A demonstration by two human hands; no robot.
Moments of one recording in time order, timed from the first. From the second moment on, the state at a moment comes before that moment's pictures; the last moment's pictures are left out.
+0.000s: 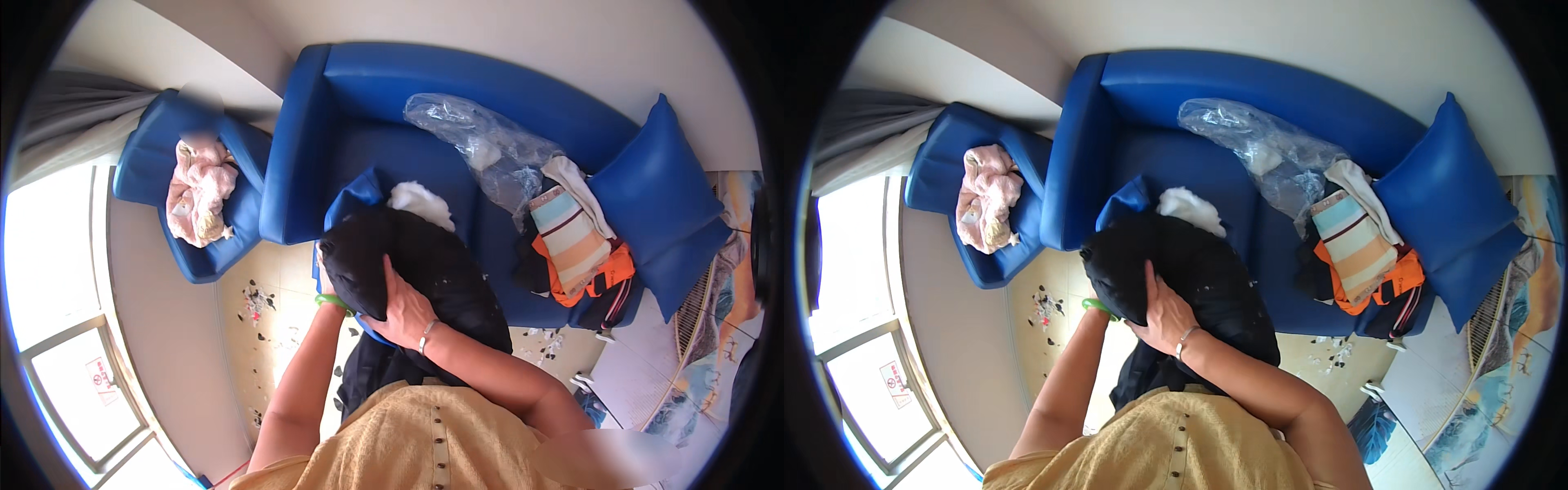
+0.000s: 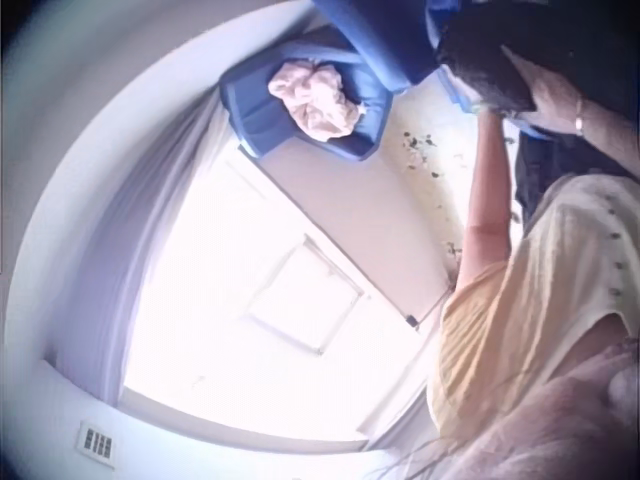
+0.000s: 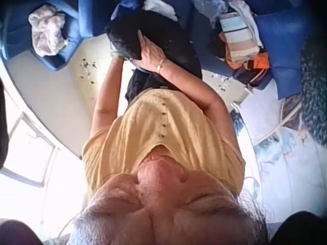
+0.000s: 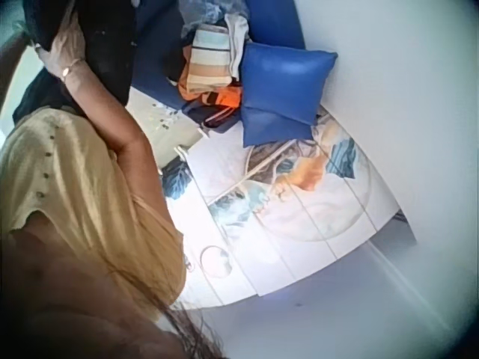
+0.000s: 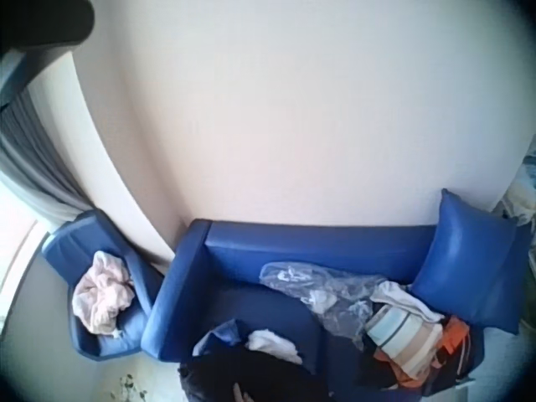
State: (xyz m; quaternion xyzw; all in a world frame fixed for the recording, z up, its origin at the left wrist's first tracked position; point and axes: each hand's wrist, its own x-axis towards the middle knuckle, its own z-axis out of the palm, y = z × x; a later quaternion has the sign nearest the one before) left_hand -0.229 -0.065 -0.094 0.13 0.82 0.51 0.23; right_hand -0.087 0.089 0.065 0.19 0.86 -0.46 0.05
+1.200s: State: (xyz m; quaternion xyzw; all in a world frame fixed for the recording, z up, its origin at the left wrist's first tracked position) left_hand -0.254 -0.021 0.039 0.24 0.94 0.03 0.24; right_hand -0.152 0.038 -0.019 0.36 0.80 -0.47 0.07
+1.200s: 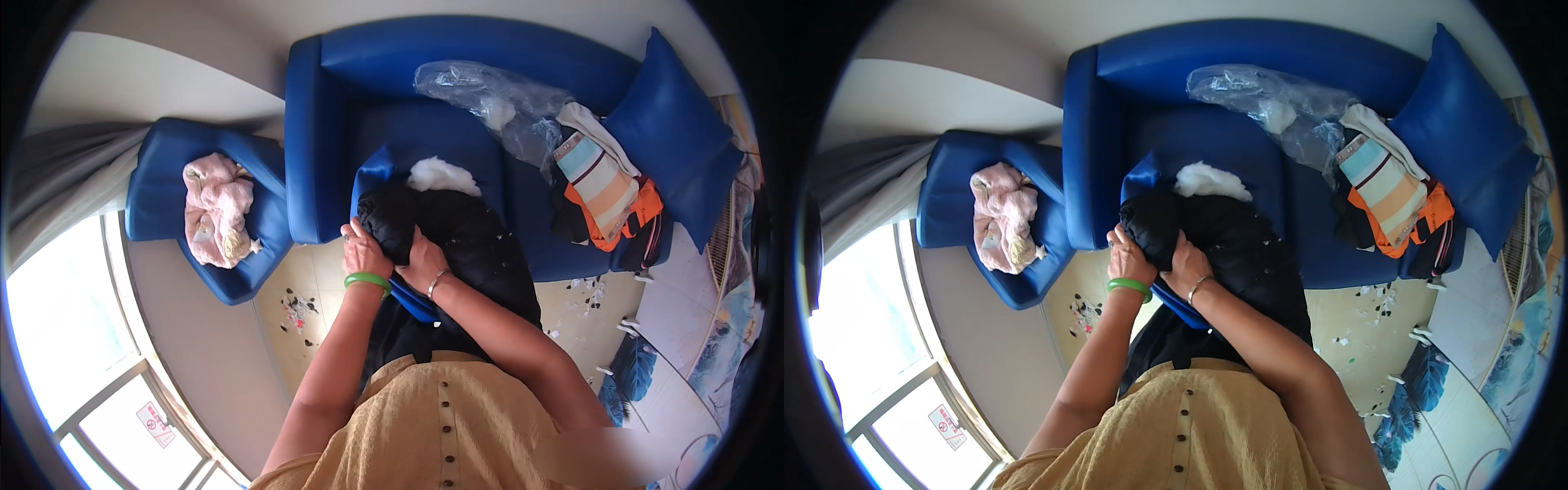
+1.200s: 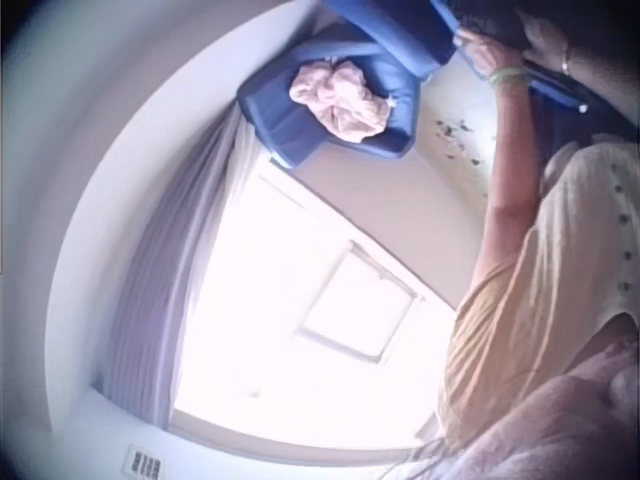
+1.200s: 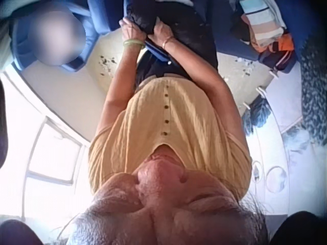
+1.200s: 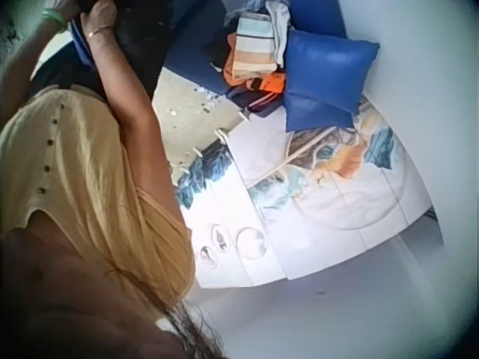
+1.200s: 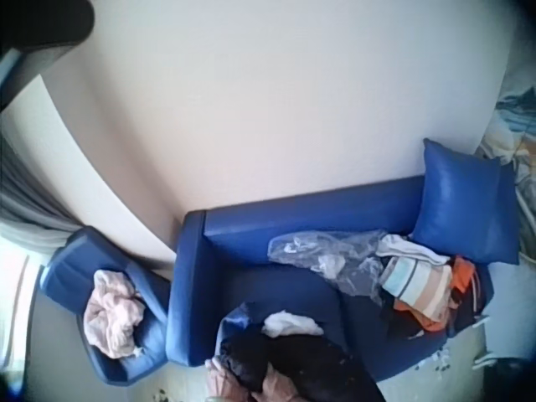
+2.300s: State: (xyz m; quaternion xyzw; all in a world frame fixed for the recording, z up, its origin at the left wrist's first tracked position) left_hand -0.290 -0.047 0.043 0.36 0.91 0.17 0.08; right_hand -0.101 0.152 0.041 0.31 0.90 -0.29 -0.03
